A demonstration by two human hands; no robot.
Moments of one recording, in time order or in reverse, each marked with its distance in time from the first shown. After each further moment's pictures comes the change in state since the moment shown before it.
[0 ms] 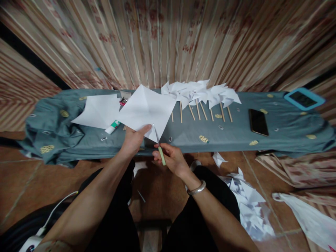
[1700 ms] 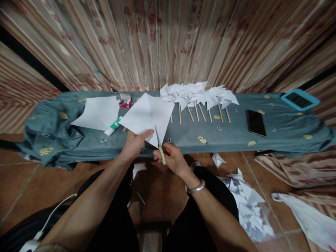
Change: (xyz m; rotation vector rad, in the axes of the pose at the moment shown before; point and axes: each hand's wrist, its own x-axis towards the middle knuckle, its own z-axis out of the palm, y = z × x) left_hand -0.010 0.008 0.004 -0.048 -0.040 -0.118; right_hand 0.003 -0.005 -0.004 -0.116 -0.032 -0.057
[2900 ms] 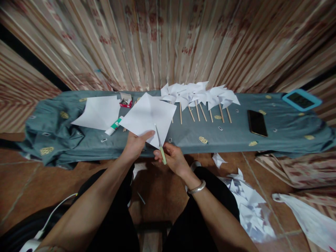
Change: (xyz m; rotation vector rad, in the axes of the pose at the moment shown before) left_hand -0.003 0.000 -0.002 0.080 -0.002 0.027; right_hand 0.000 -0.003 0.002 -0.001 0.015 0.024
